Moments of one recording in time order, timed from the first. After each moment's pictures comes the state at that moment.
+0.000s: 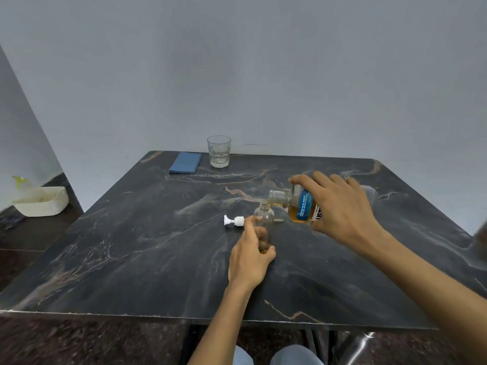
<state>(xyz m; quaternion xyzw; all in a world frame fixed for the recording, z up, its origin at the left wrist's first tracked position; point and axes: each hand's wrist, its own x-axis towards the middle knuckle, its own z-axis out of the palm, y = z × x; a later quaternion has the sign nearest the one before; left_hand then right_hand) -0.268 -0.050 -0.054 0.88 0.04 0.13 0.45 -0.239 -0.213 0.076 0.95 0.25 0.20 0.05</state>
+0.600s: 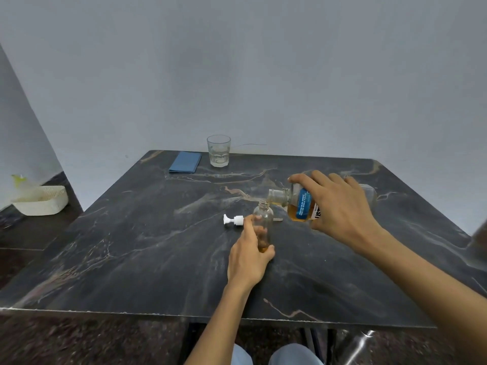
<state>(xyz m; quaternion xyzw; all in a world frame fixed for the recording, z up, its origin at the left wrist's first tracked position) -0.267 -0.049 -0.054 0.88 0.05 0.13 0.45 -0.238 -0.212 0.076 0.95 0.25 0.20 0.05</state>
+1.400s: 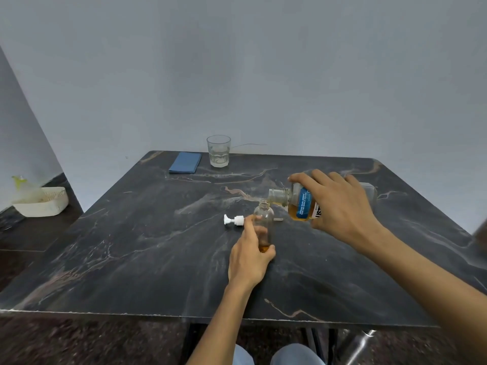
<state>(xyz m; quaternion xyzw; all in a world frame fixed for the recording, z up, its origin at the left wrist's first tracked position) -0.269 -0.051 -0.053 0.88 0.05 0.13 0.45 -0.239 -0.212 0.078 0.94 0.25 0.21 0.06</state>
